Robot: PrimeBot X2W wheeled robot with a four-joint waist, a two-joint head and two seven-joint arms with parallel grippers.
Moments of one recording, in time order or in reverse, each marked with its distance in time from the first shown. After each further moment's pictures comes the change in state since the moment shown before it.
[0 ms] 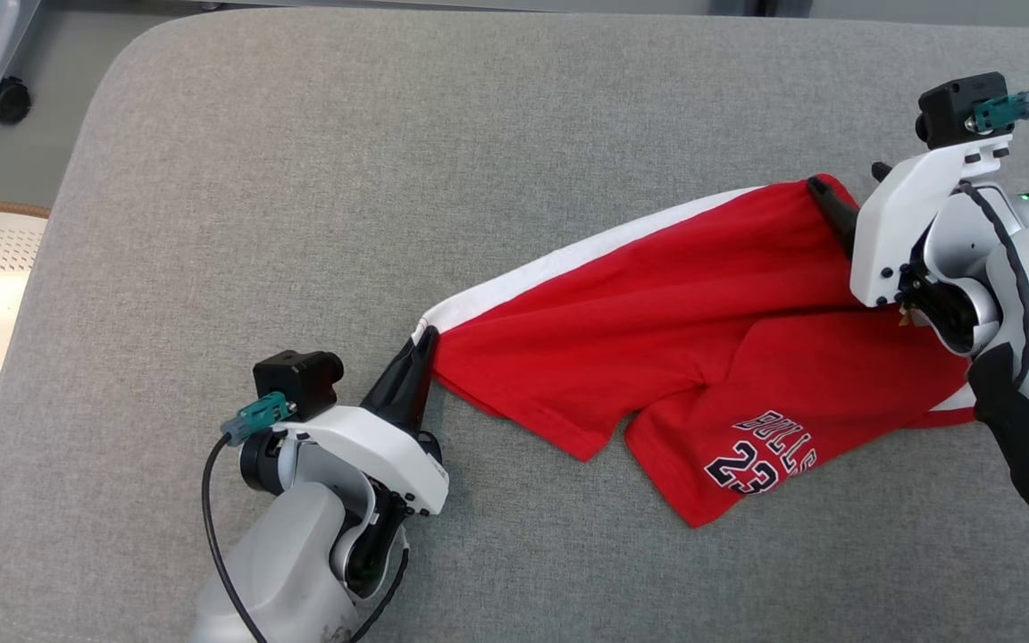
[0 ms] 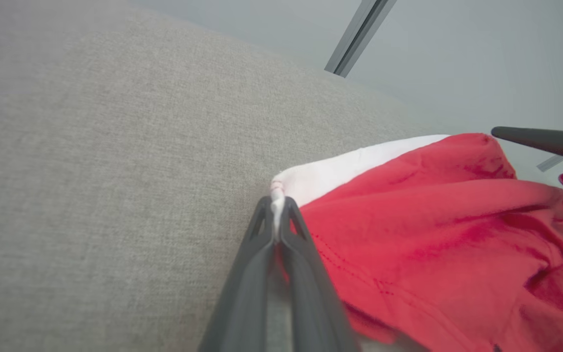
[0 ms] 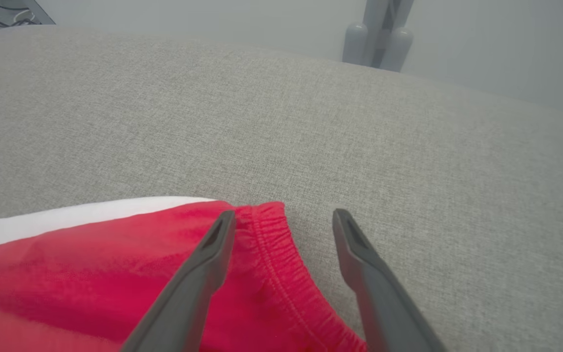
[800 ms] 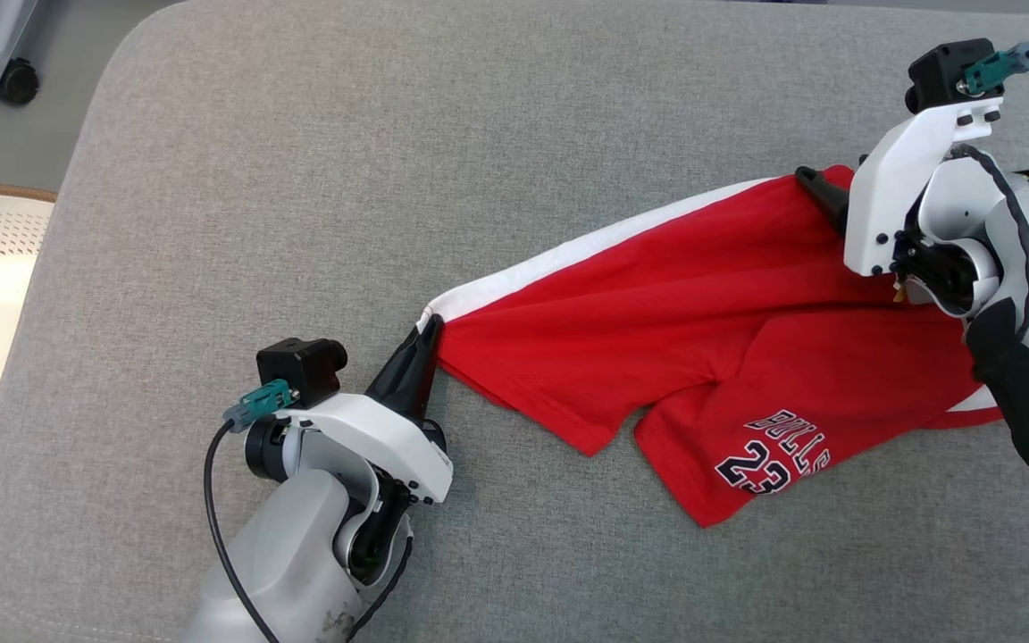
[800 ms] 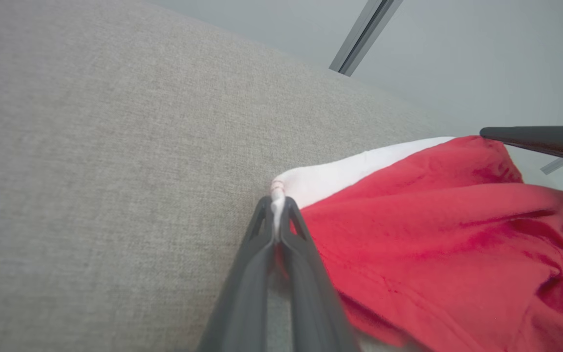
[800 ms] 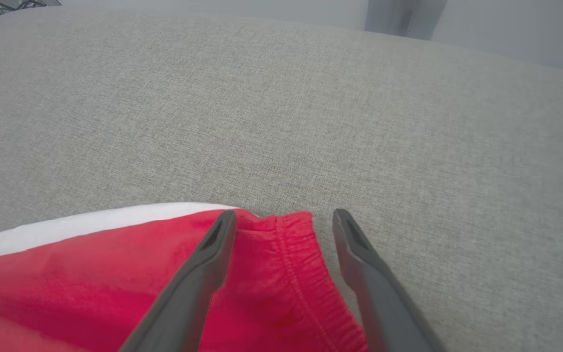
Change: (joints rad) left arm -0.038 -0.001 -0.041 0.034 -0.045 0.002 -0.015; right arm -0.119 -0.003 0.135 0.123 0.164 0.000 0.067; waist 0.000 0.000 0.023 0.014
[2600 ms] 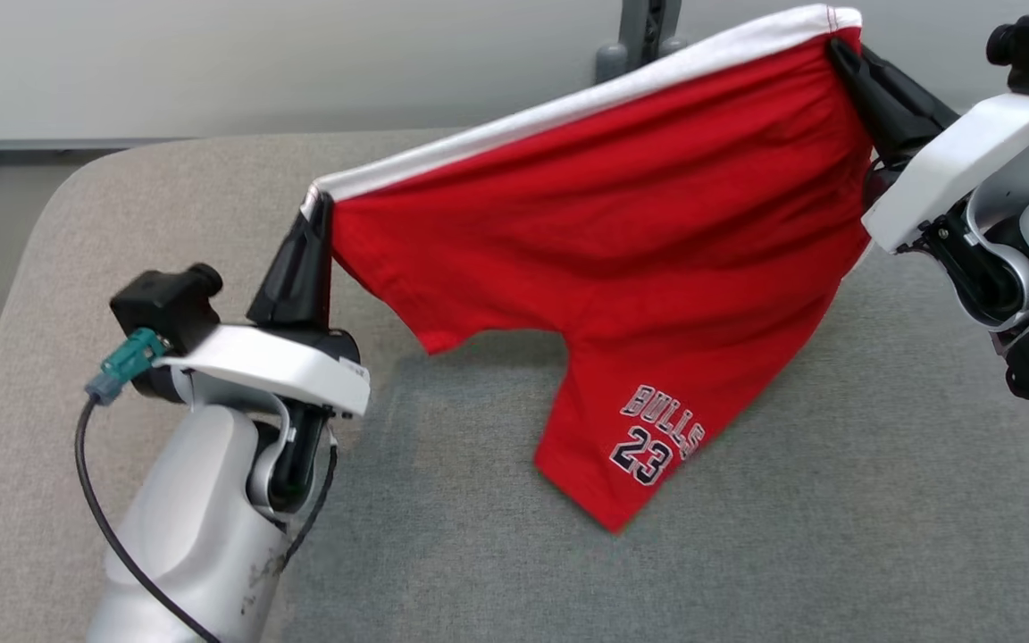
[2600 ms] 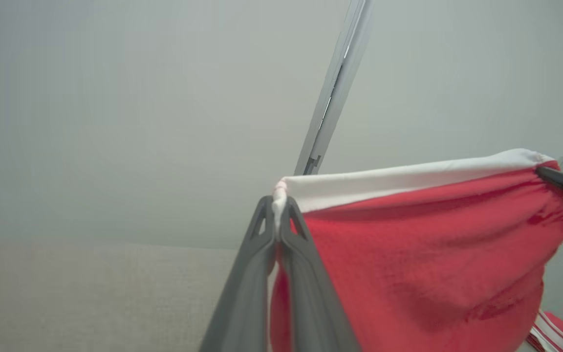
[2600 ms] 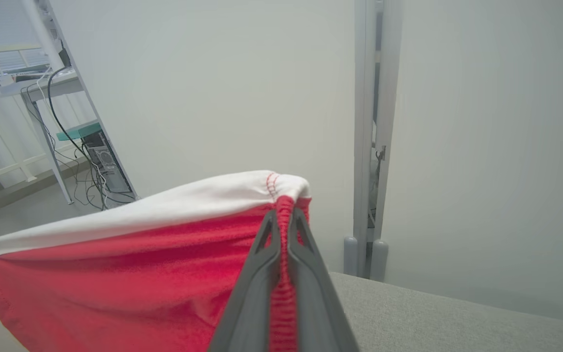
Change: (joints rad) left arm 0.033 0.049 0.286 -0.284 0.207 0.044 0.000; right arm 0.050 -0.172 0.197 -0.342 0.301 0.000 -0.469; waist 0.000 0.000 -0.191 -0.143
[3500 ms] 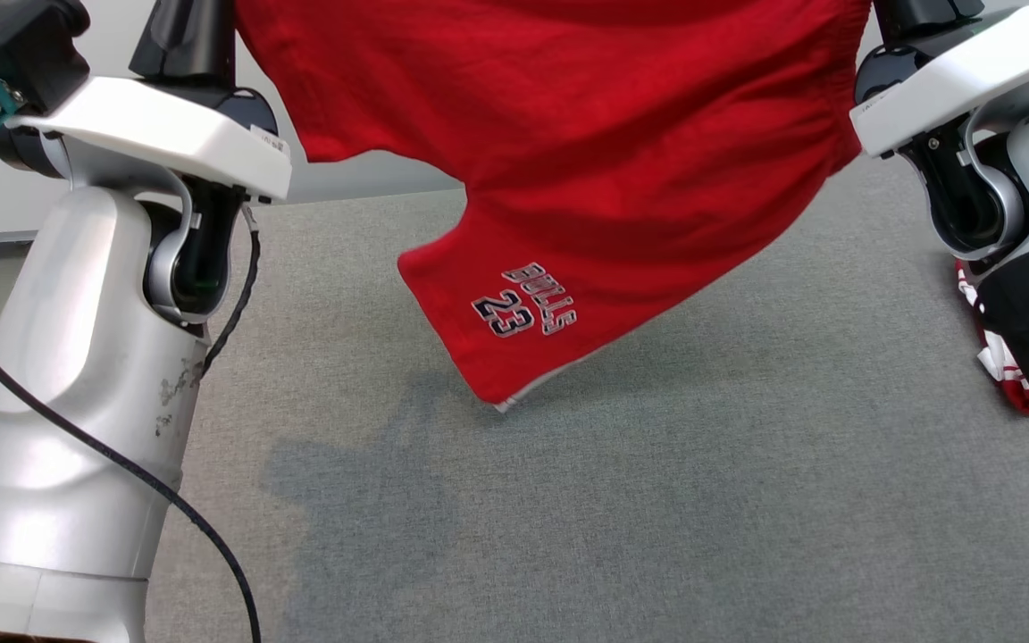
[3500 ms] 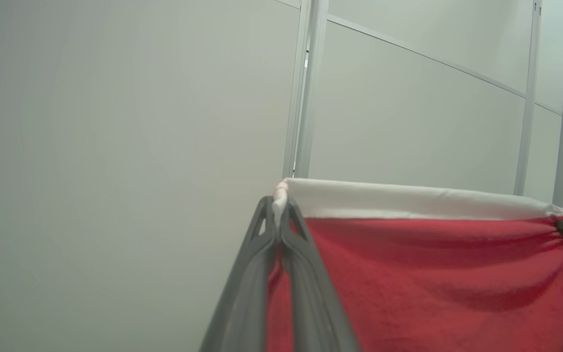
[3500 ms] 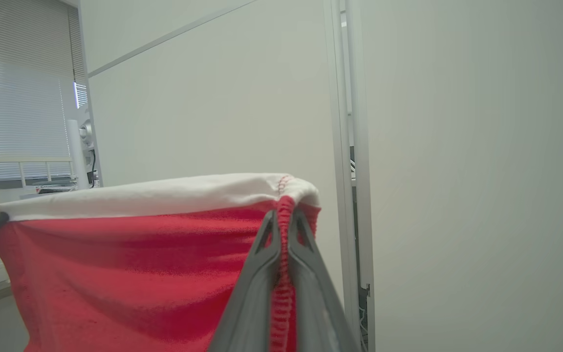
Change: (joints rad) left arm -0.356 0.077 0.026 0.013 0.005 -0.010 0.084; right arm -0.099 0.105 -0.107 0.020 -0.069 0.000 -0.191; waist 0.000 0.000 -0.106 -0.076
